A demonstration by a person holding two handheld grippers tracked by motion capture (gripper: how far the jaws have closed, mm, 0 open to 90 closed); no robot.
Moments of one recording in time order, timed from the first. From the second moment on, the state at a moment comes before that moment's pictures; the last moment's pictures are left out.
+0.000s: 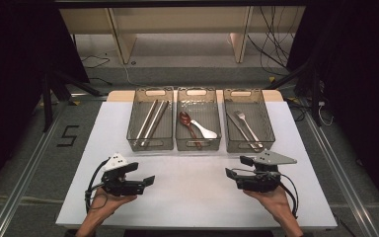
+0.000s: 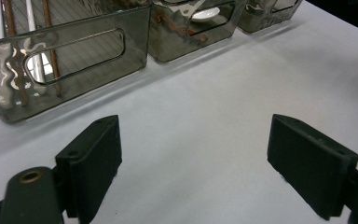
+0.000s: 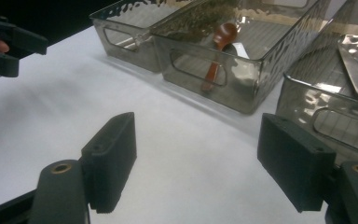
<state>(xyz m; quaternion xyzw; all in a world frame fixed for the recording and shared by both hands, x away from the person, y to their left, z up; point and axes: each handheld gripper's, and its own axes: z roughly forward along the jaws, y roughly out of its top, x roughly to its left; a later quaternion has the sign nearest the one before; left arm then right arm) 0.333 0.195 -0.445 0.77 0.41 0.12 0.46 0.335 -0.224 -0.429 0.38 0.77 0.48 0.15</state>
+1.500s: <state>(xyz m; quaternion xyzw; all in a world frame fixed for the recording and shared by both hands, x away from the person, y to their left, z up) 0.324 0.197 -0.448 0.77 0.41 0.11 0.49 0.307 -0.230 -0.445 0.38 0.77 0.49 0.17</state>
